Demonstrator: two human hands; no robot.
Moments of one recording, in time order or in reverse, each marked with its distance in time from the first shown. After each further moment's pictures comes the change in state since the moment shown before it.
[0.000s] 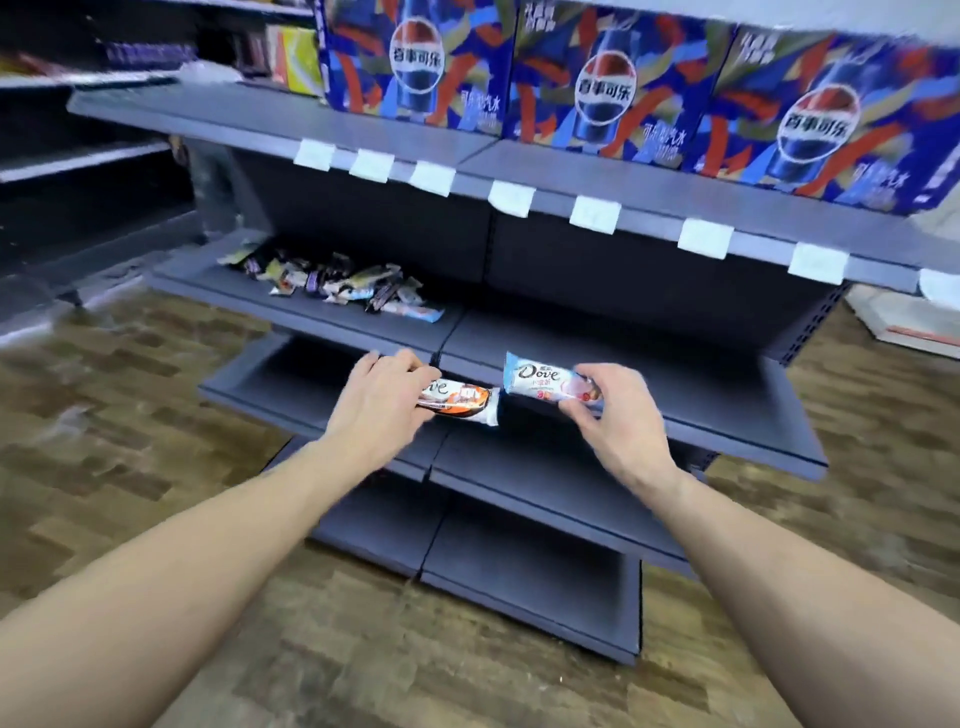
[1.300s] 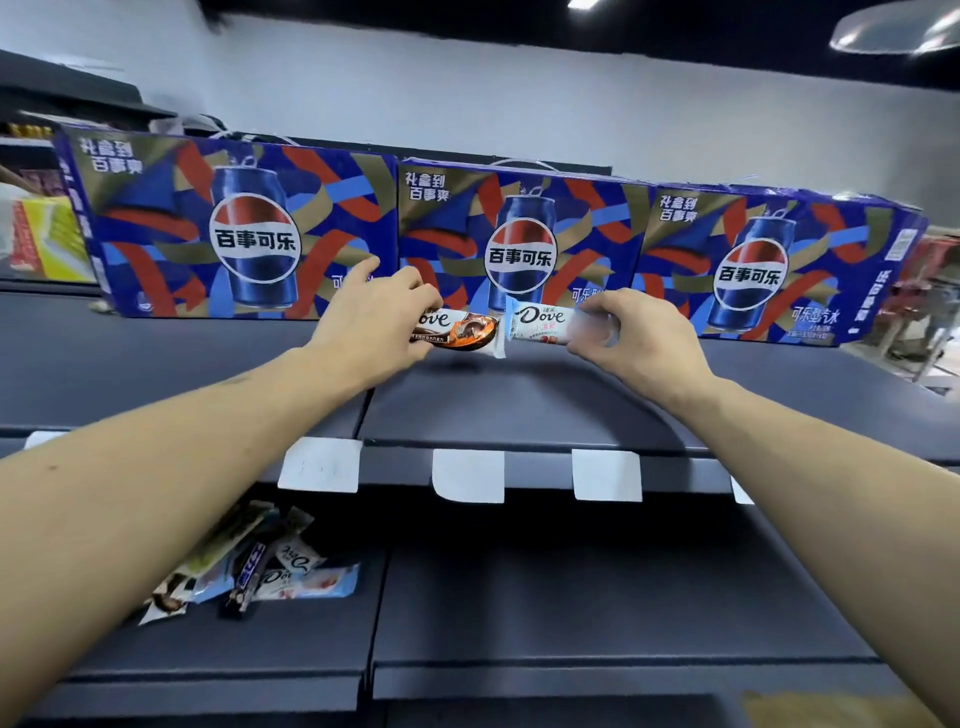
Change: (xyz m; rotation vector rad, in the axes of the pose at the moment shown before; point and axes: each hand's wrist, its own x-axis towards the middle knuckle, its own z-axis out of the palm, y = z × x) left_hand 0.454 -0.078 -0.040 0.026 0.332 0.440; right_hand 0.362 0.015 -0.080 -0.388 0.290 -0.013
